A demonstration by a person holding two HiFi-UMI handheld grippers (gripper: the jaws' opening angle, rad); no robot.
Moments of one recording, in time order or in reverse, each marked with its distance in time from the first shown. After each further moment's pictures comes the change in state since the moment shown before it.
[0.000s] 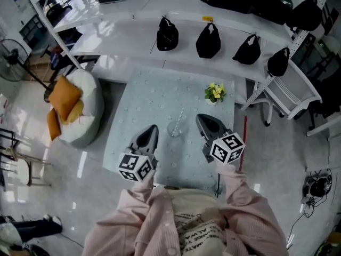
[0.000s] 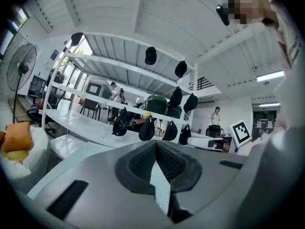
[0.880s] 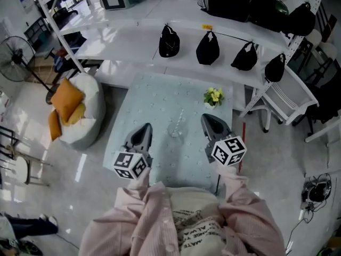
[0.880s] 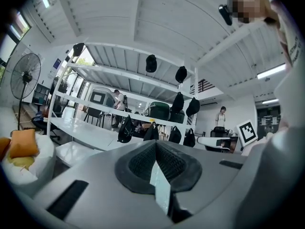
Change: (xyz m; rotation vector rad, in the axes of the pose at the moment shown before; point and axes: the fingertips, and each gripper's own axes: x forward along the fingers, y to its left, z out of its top) left arm -0.024 0.008 0.026 0.041 -0.065 0.046; right arm -0.027 0.004 0.031 -0.096 -0.076 -0.072
